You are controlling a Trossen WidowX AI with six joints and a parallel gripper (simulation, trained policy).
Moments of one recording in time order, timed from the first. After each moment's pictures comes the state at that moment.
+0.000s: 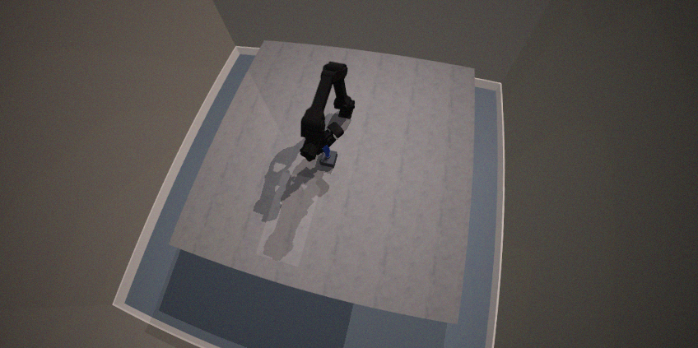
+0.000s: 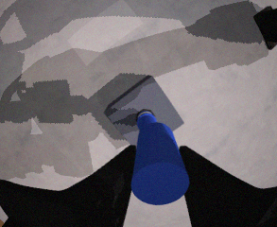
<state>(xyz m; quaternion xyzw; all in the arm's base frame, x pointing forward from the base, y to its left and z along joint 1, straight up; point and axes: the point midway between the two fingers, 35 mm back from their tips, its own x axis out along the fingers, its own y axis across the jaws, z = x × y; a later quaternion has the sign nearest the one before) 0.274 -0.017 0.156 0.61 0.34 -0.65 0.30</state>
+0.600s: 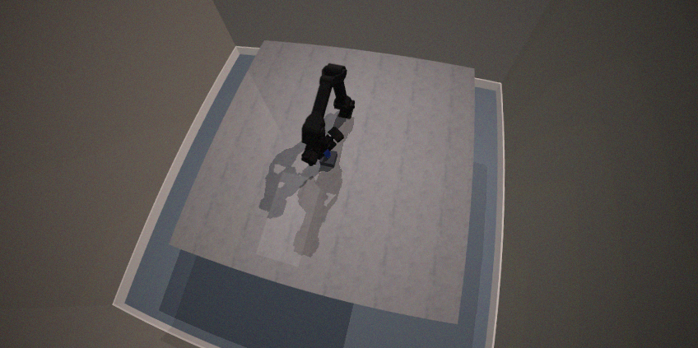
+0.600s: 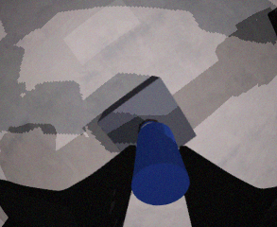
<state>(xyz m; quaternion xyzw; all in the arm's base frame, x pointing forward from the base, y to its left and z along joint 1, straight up) 0.277 -0.018 0.118 0.60 0.35 -0.66 0.29</state>
